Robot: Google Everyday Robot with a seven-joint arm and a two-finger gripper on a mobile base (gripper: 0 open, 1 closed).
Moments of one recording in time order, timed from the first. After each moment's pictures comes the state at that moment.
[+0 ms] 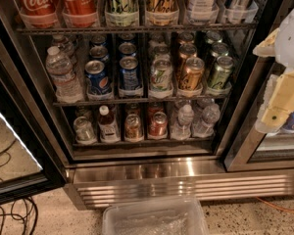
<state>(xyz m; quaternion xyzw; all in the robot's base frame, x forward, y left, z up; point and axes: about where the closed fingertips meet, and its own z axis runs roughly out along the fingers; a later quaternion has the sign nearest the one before) 0.439 -0.216 0.978 -0.60 0.78 -0.04 0.16</state>
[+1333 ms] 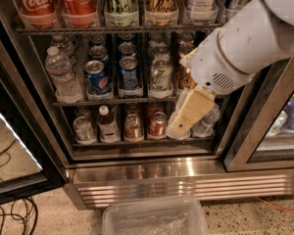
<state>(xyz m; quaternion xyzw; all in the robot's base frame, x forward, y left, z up) 0.462 -0.072 0.942 -0.60 0.74 0.07 0.29</state>
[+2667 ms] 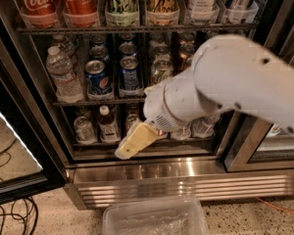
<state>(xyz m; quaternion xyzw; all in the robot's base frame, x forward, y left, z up) 0.468 0.017 0.863 -0.55 0.75 0.13 0.34</state>
